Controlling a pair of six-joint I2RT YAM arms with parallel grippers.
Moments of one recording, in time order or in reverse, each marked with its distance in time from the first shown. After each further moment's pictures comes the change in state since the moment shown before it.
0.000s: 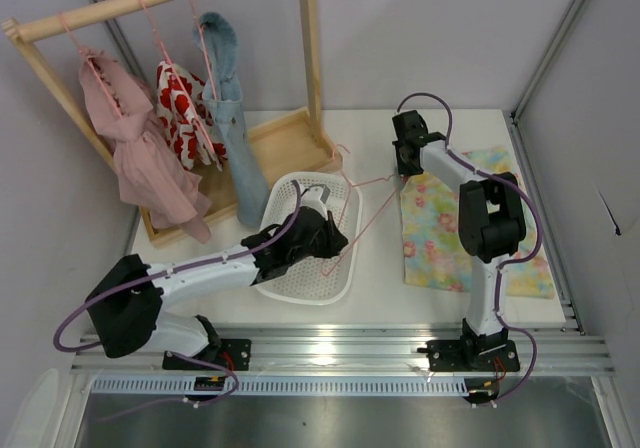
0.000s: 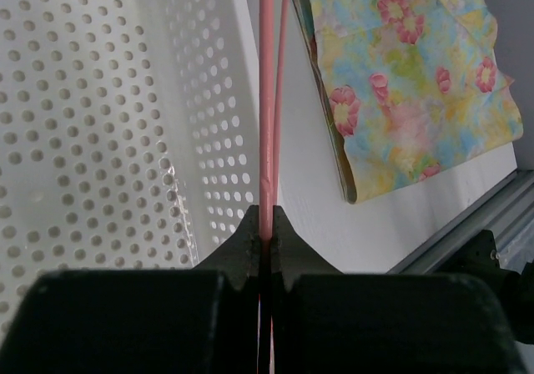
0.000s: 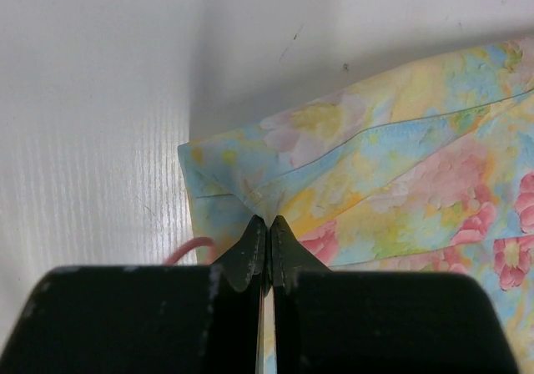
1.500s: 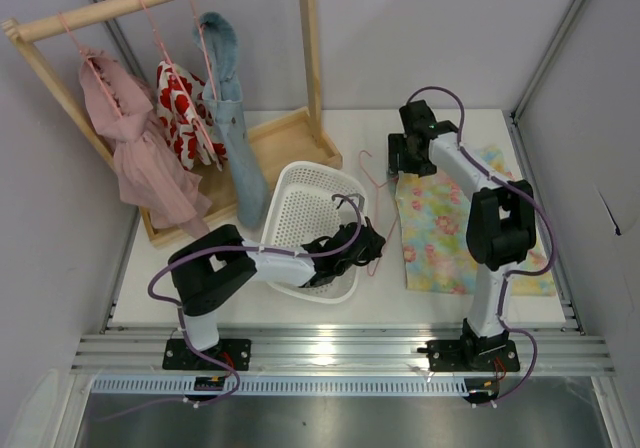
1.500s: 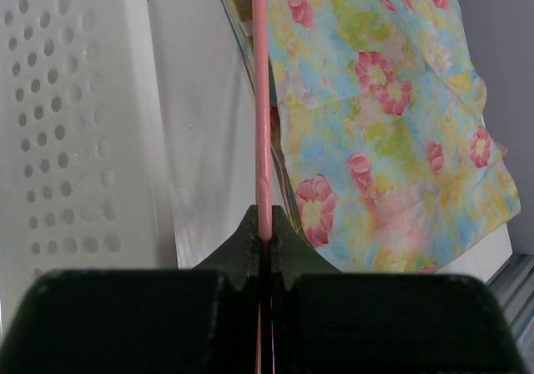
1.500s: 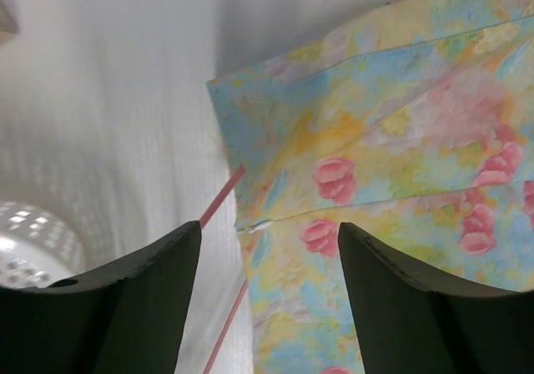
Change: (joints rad) left arm -0.145 0.499 0.146 0.430 -0.224 -0.141; right arm -0.007 -0.071 0.071 -0.222 -0.142 0.121
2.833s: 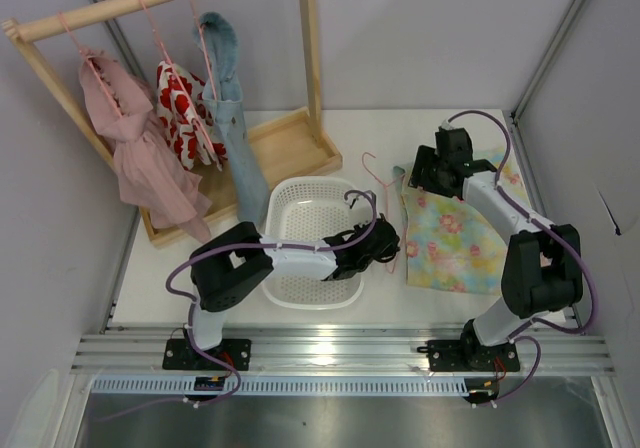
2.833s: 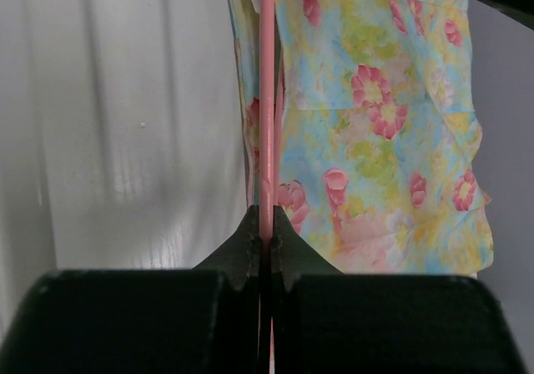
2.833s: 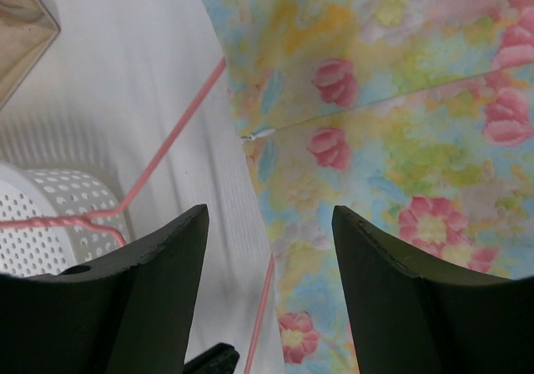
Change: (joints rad) left arm -0.039 0.116 0.242 -0.244 -0.078 -0.193; right arm -0.098 -0.428 -0.517 0.297 -0.114 0.192
